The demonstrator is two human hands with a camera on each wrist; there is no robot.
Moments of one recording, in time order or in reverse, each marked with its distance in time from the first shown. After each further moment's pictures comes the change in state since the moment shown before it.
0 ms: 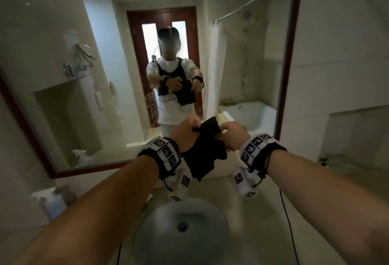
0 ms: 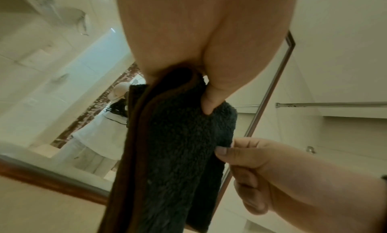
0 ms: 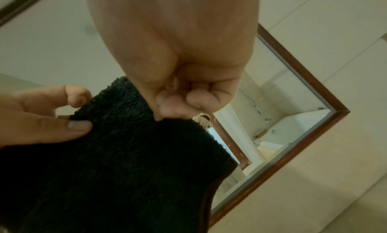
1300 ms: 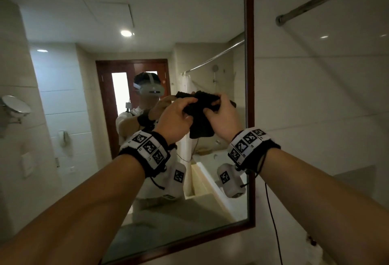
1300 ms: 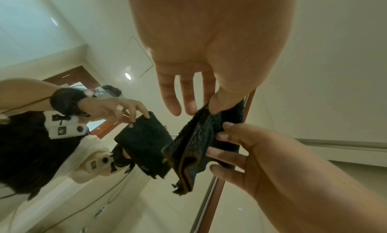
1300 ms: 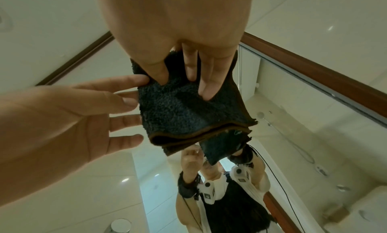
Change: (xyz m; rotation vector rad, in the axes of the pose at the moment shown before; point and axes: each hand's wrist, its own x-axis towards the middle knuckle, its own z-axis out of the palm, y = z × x) left_hand 0.352 0.078 0.020 0.020 0.312 0.243; right_hand 0.239 0.010 -0.244 0.235 0.616 -0.385
